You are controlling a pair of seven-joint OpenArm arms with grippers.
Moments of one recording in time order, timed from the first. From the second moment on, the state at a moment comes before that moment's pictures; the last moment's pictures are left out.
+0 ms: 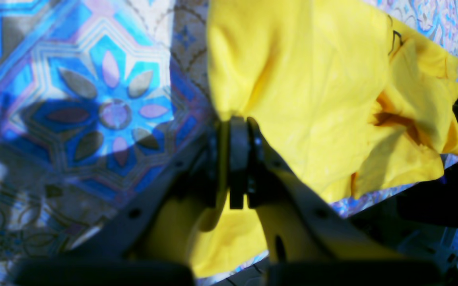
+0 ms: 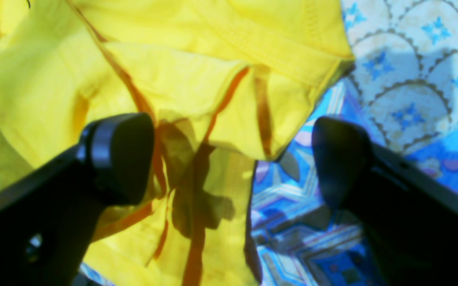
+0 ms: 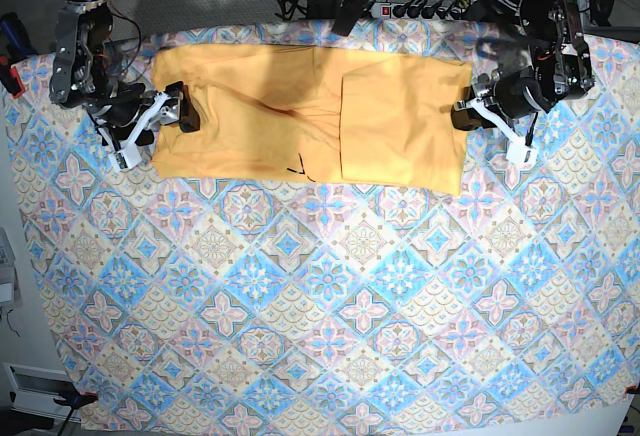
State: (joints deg) left arm 16.4 -14.8 -19.0 88.9 -46.8 -20.7 61.3; right arm -13.0 19.2 13.7 75.4 28.1 36.7 -40.4
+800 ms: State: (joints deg) left arm 16.4 -14.8 -19.0 88.9 -46.7 -20.7 61.1; right arm -12.7 16.9 6.5 74.1 29.1 36.2 -39.1
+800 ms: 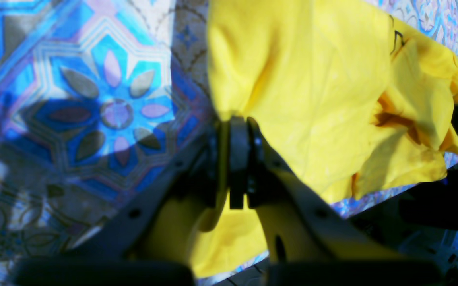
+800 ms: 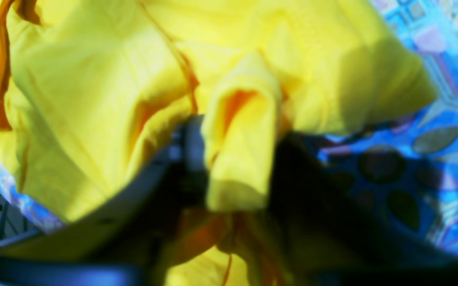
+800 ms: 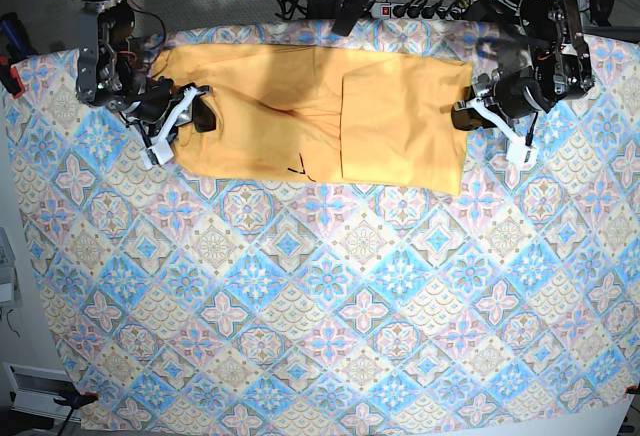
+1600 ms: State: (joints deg) left arm 14.9 -9.0 -18.6 88.9 -46.1 -20.7 59.5; right arm -0.1 16.5 5.8 79.4 26.7 36.2 -50.4
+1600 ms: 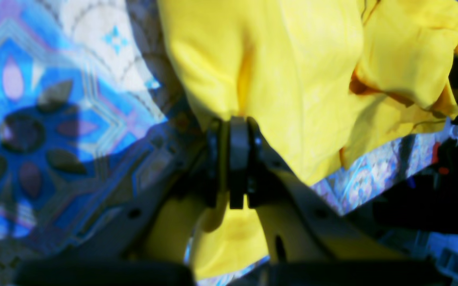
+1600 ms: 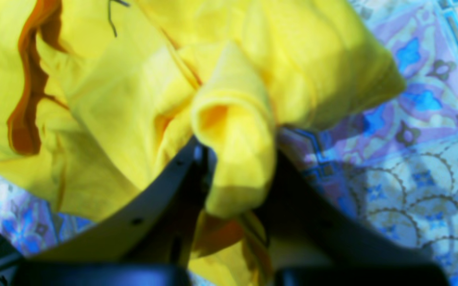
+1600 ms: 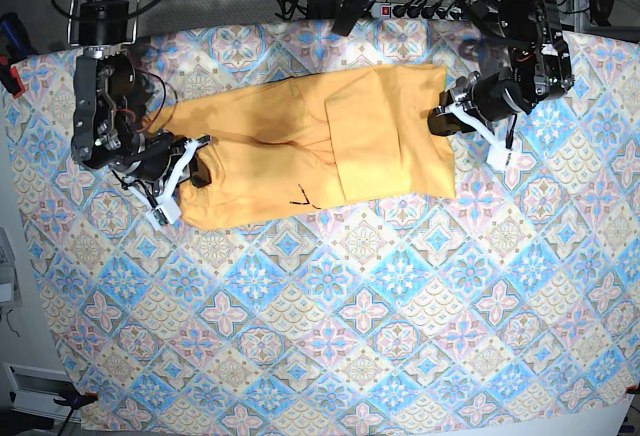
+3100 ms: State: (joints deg) left arm 14.5 -7.3 -13.5 85.8 -43.0 -20.5 54.0; right arm 4.5 -1.8 -28.5 78.5 26.2 36.1 -44.7
